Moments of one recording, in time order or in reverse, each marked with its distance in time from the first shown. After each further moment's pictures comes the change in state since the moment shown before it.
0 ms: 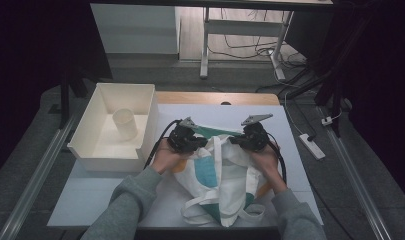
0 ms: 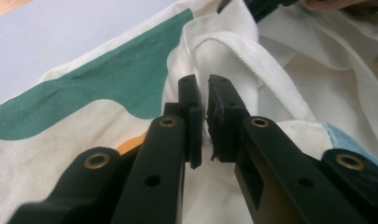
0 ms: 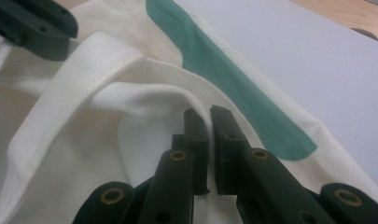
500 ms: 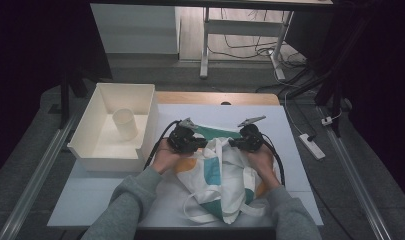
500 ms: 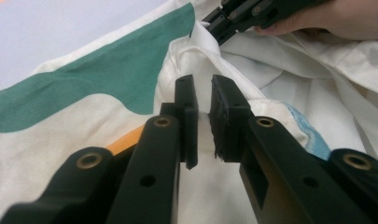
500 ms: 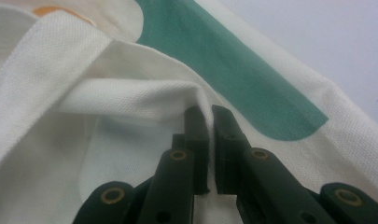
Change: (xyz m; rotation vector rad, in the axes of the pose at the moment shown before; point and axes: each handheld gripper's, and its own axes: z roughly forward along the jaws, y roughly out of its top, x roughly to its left) left arm 0.003 -0.004 0.003 -0.006 -0.019 -0.015; right arm -0.021 -0.018 0.040 0.098 -0.032 0.078
